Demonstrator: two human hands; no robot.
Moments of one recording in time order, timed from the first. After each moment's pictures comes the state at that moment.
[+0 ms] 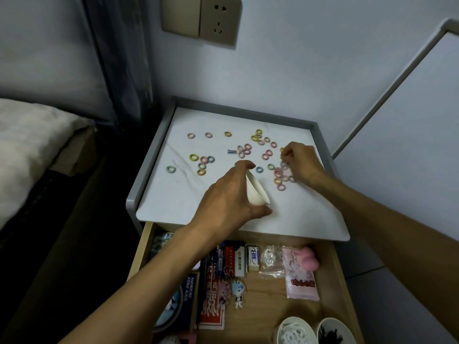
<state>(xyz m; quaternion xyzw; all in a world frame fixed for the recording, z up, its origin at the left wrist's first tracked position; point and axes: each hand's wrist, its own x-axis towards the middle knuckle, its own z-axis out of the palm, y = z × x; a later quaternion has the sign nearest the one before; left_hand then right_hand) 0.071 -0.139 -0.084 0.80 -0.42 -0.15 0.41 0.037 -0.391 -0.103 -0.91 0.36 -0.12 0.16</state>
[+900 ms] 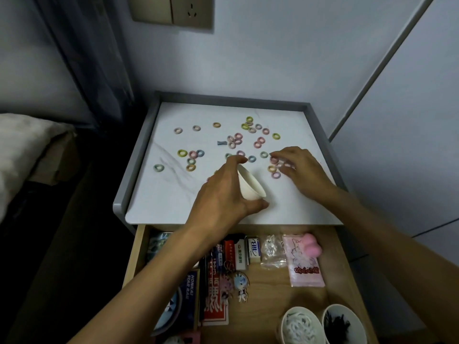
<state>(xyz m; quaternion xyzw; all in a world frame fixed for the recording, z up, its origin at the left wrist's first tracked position) 0.064 -0.147 -0.095 0.79 -0.42 -0.15 0.41 -0.021 -0.384 -0.140 -0.94 0.25 -0.11 0.18</state>
